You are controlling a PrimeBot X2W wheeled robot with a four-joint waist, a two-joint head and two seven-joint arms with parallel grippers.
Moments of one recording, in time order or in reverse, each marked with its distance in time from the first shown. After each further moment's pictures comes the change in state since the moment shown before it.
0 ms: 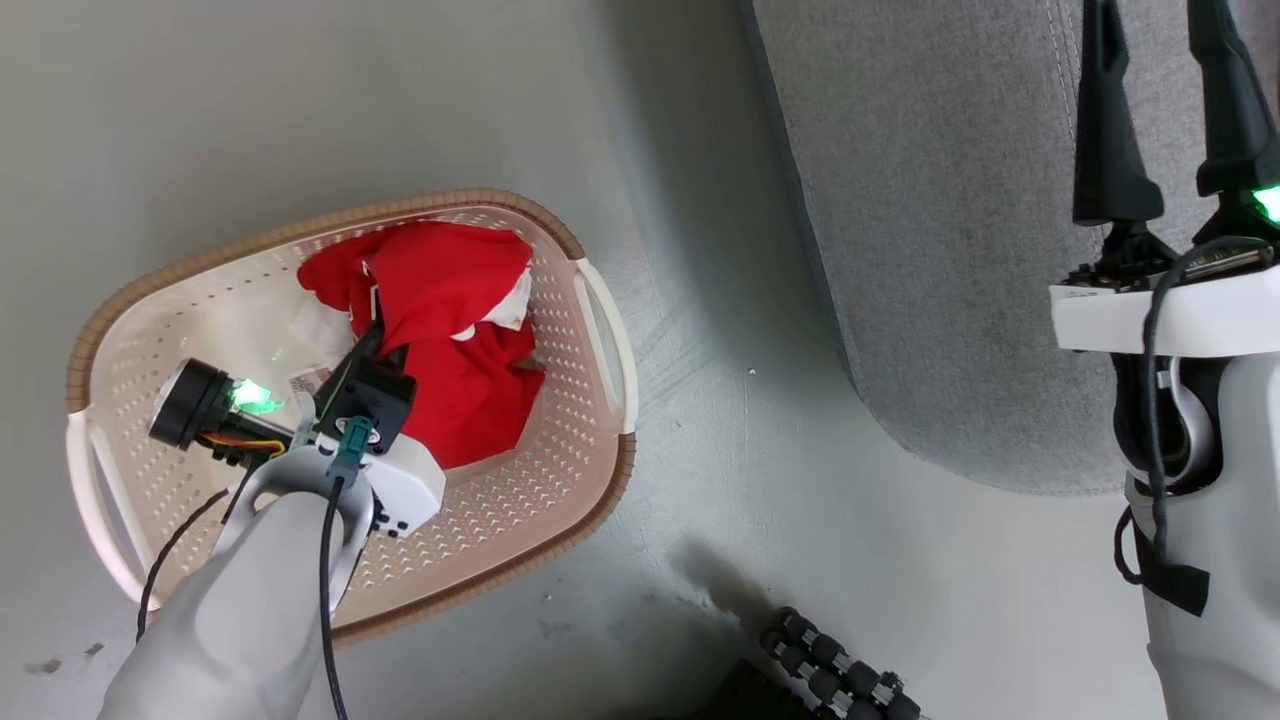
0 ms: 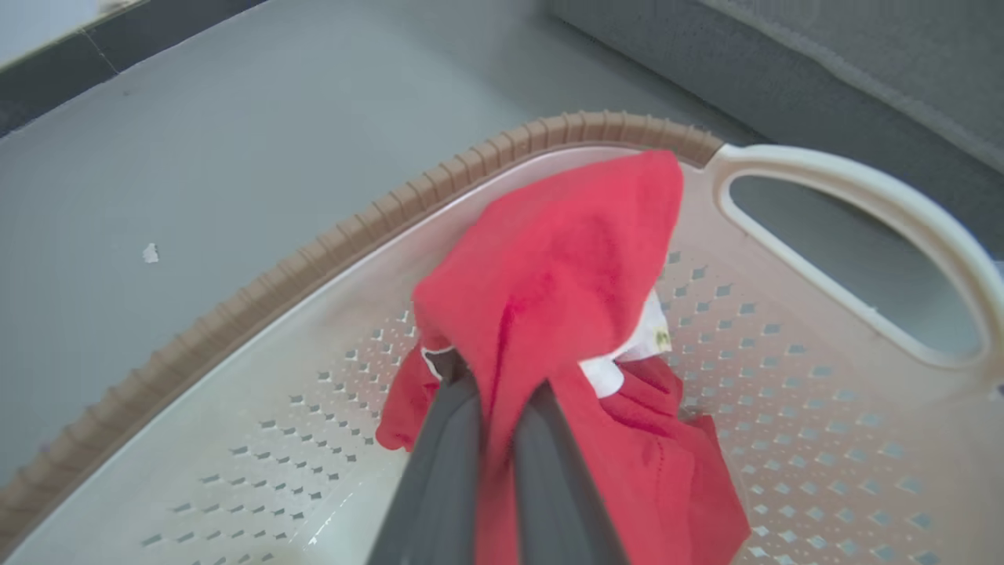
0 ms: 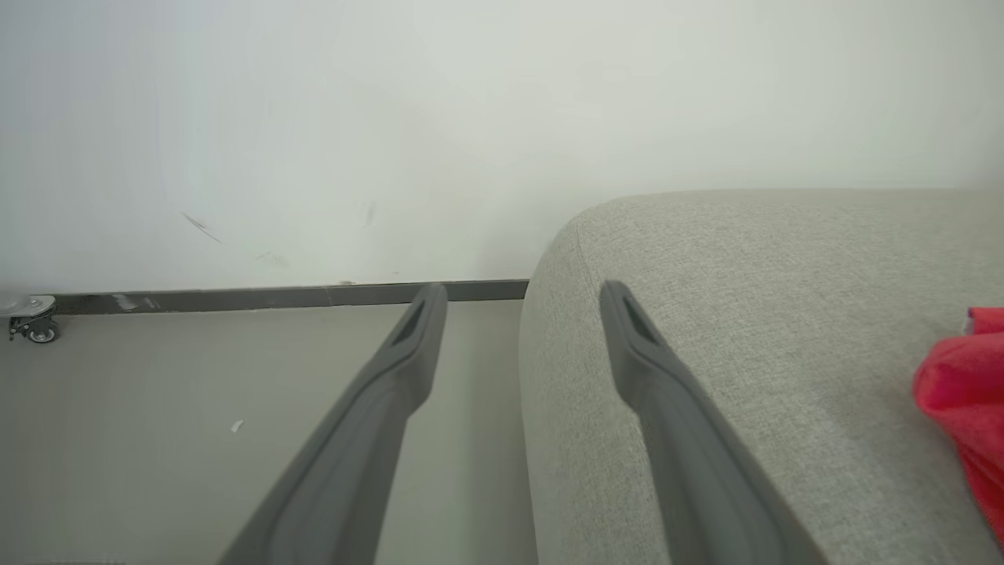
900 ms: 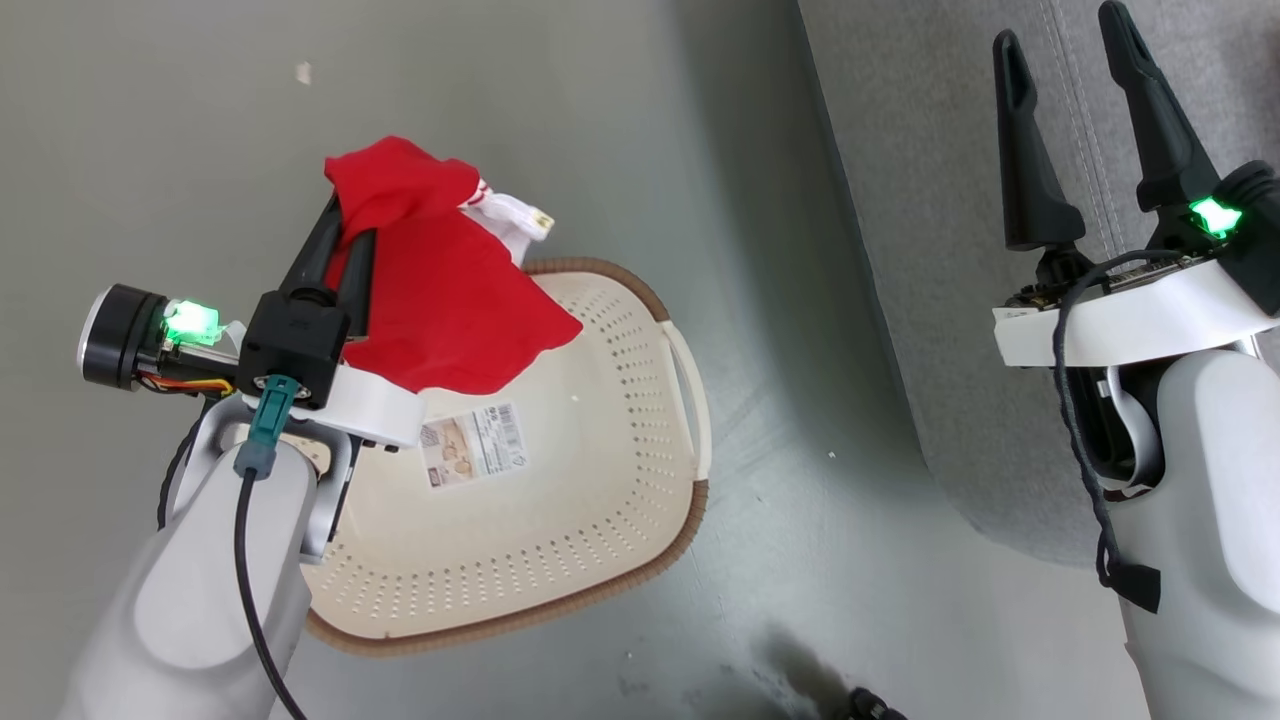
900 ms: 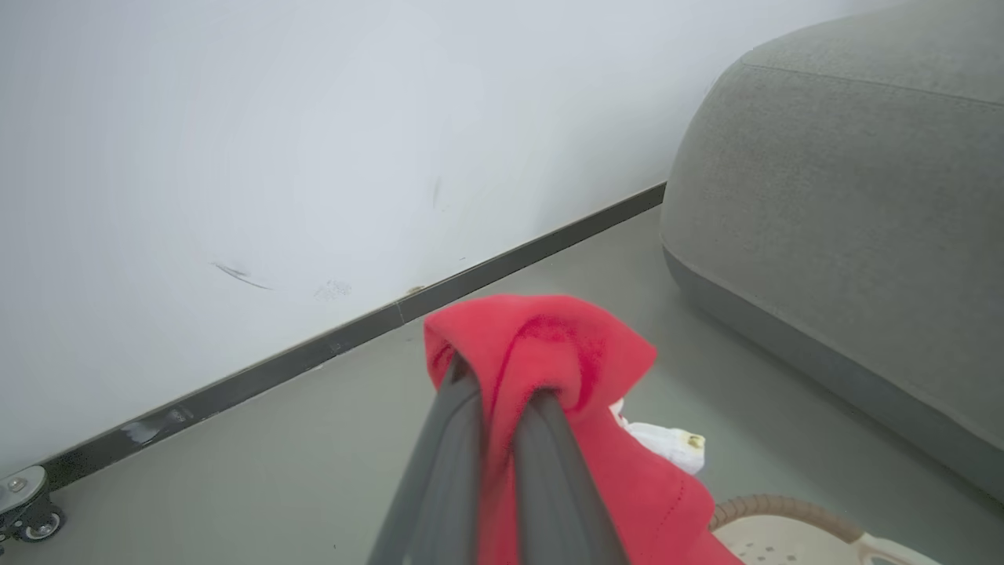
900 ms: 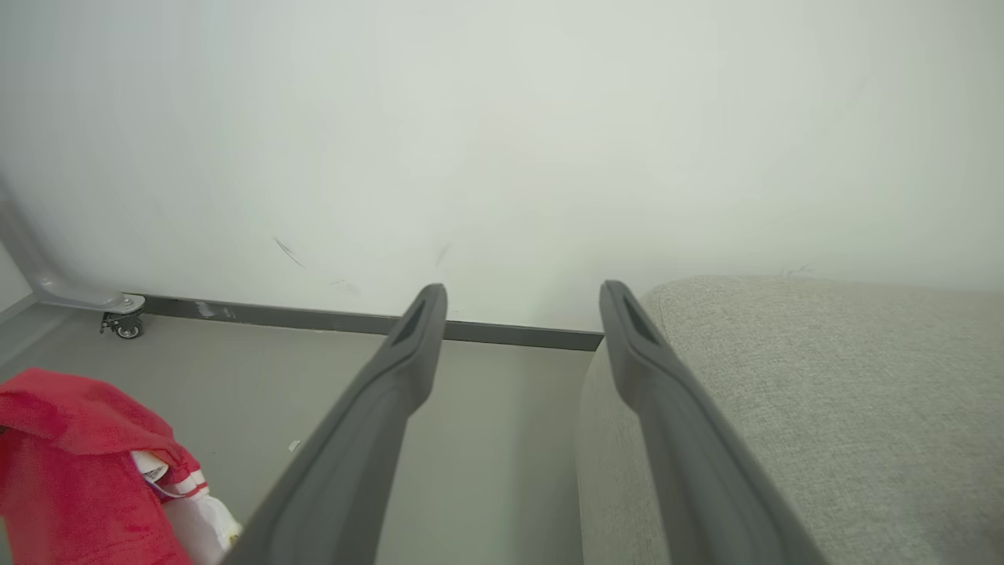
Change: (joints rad) left arm 0.031 0.030 0.120 -0.348 -0.073 0.041 -0.021; right arm -0.011 -0.002 0.055 0.073 -0.145 0.000 0.000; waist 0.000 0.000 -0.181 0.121
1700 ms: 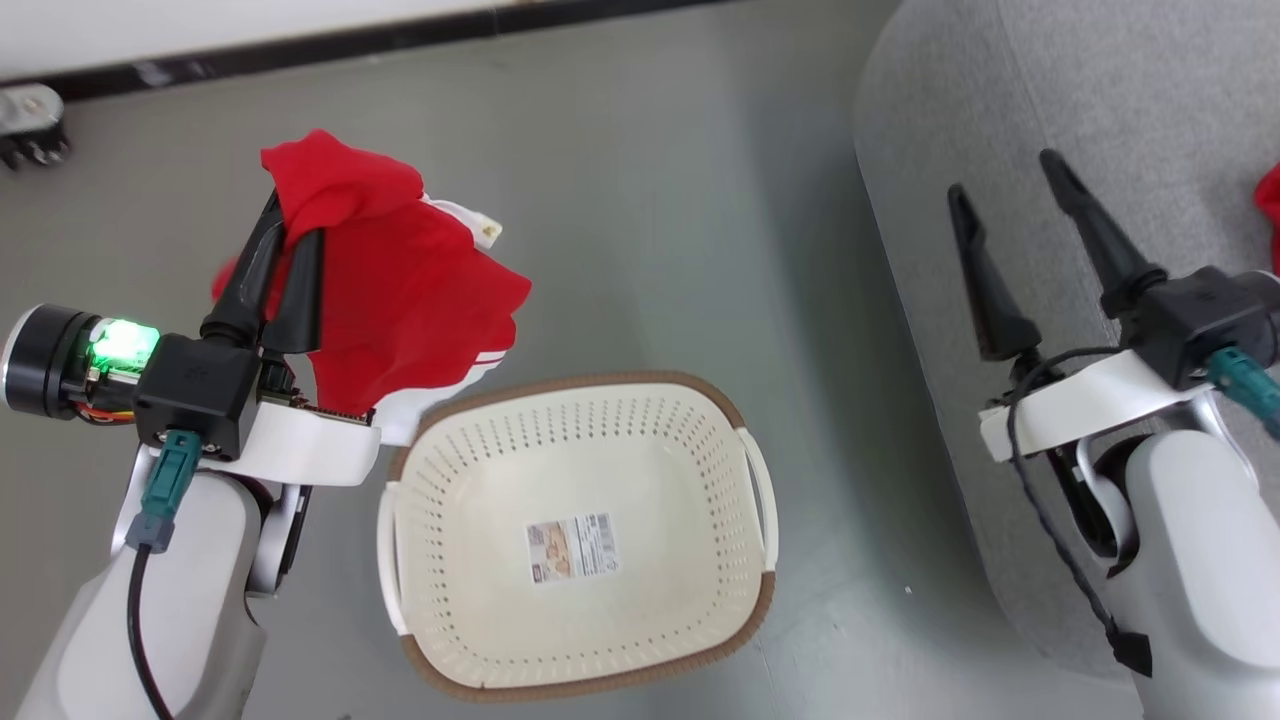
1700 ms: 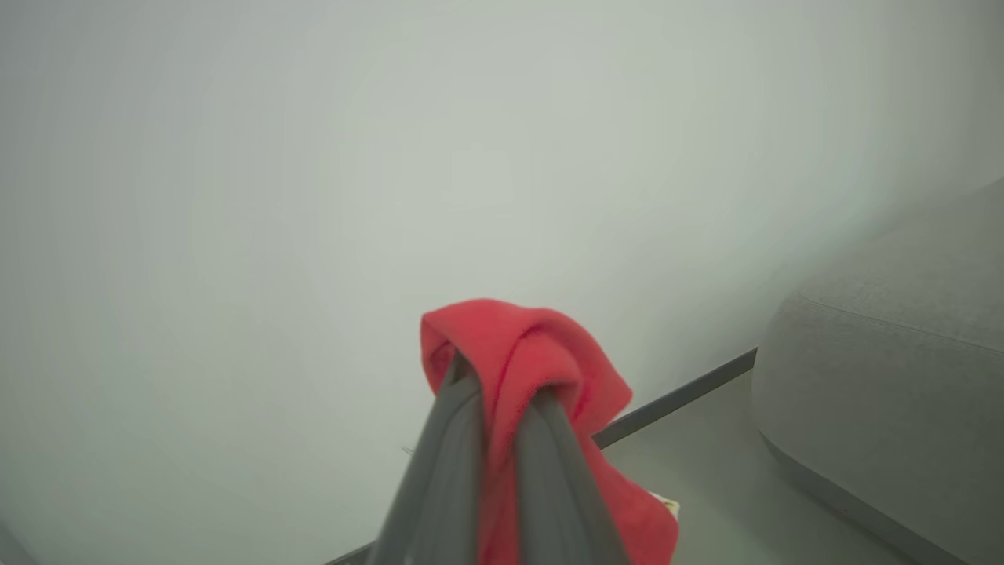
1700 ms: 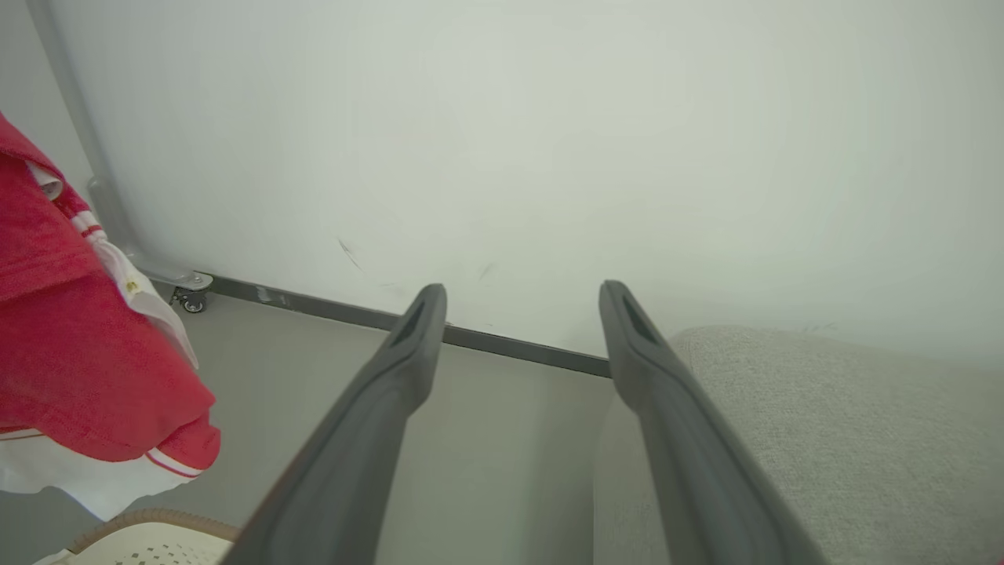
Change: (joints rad) left arm 0.114 0.054 0.083 -0.250 -0.063 -0.017 -0.003; right arm 0.104 -0.064 0.048 0.106 -0.088 0.000 0.000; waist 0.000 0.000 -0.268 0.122
